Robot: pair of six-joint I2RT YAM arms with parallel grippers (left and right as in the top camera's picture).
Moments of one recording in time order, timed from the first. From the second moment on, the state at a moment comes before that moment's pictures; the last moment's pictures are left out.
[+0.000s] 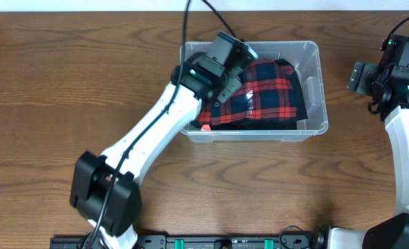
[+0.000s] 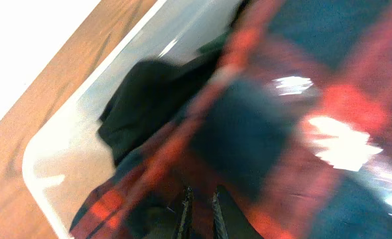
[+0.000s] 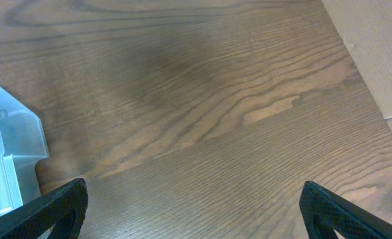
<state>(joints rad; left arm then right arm) -0.58 1.85 1.62 -0.70 -0.11 0.25 -0.19 1.49 1.31 -0.69 0.28 0.05</state>
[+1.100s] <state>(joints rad) -0.46 1.71 1.62 -0.64 -0.36 0.09 -0.19 1.49 1.31 -0.69 0.28 0.05</state>
